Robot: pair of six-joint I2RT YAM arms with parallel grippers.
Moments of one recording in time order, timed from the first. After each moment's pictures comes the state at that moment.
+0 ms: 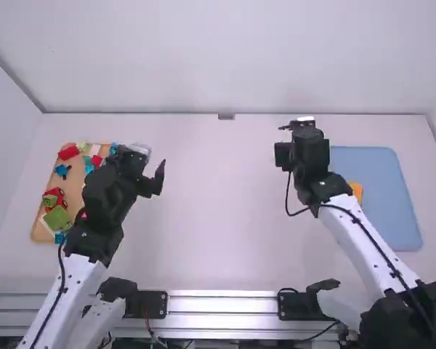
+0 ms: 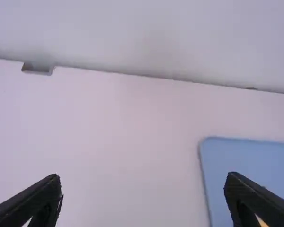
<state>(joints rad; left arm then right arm) -0.12 0.77 0.65 -0.13 0.02 0.19 0.29 1.26 0.95 -0.27 0.34 0.00</state>
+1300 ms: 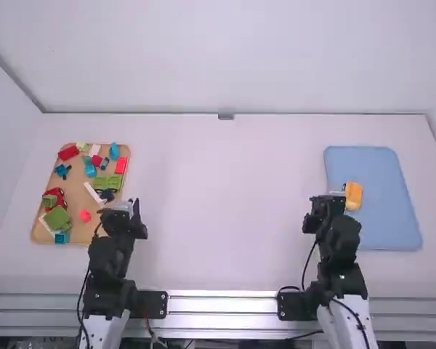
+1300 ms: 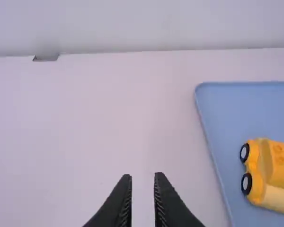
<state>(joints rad) 0.00 0.02 0.01 -0.10 0.00 0.01 0.00 0.45 0.16 -0.11 -0.02 0.00</state>
